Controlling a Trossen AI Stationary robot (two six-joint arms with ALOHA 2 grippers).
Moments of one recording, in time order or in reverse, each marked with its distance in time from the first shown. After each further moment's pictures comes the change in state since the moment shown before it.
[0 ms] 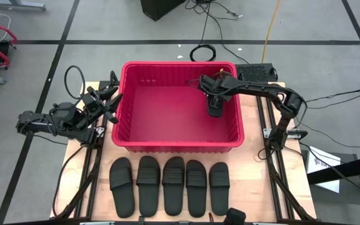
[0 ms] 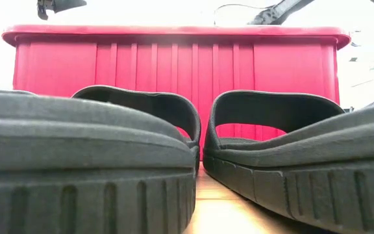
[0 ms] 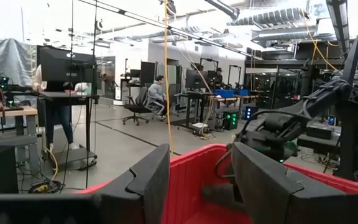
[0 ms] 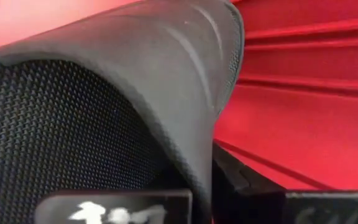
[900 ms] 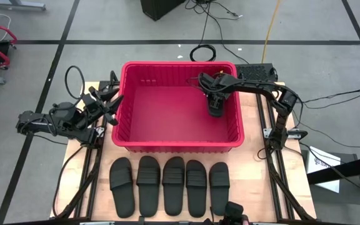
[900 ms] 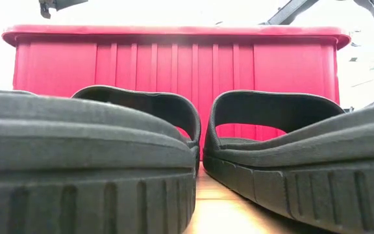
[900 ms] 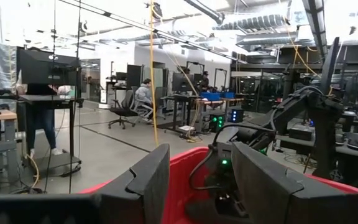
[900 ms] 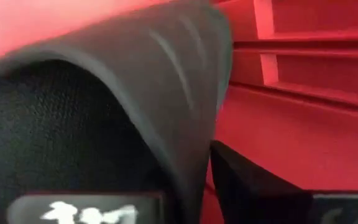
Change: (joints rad) left arm 0.000 0.000 0.000 0.011 0.064 -0.008; right arm -0.061 0.068 0.000 0.035 -0.079 -0.087
